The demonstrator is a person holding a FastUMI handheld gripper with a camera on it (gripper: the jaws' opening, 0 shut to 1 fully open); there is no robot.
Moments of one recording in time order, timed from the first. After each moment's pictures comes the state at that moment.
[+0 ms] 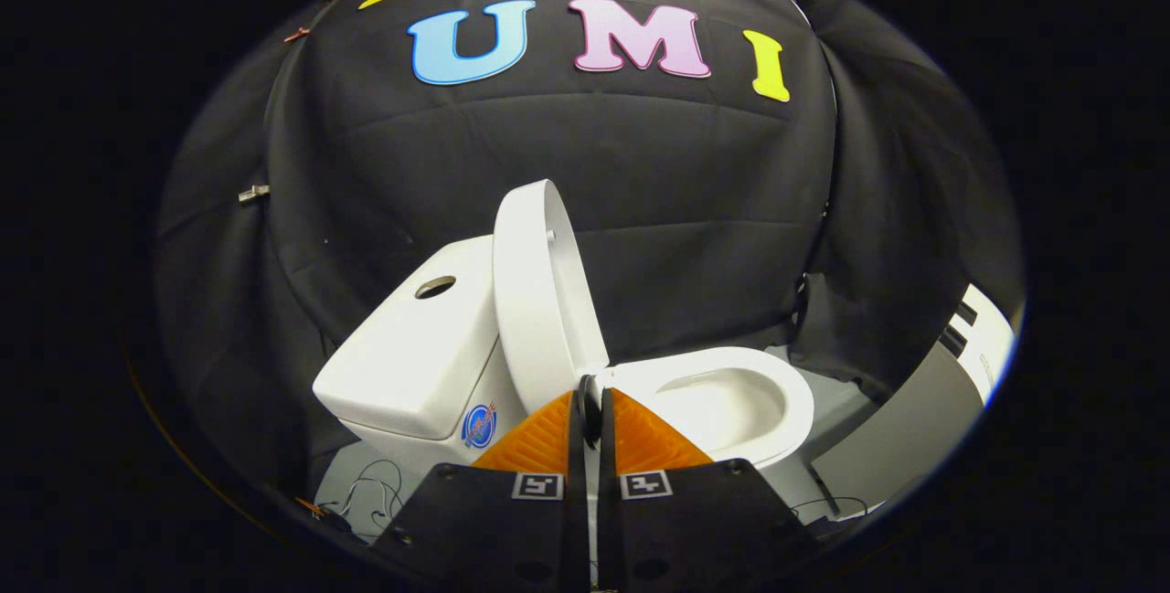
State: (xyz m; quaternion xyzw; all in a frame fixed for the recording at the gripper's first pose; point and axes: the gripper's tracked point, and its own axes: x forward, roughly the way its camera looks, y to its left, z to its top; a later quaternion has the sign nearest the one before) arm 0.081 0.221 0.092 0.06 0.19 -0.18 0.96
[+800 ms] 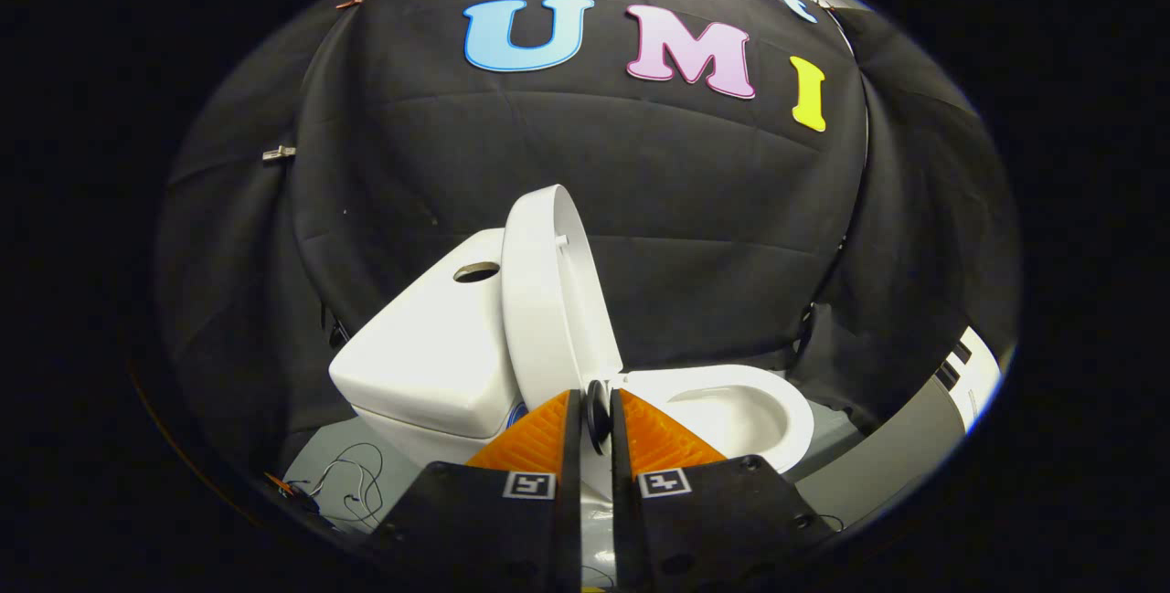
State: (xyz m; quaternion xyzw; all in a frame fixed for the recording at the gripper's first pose) arm 0.098 0.256 0.086 0.01 0.19 -0.14 0.97
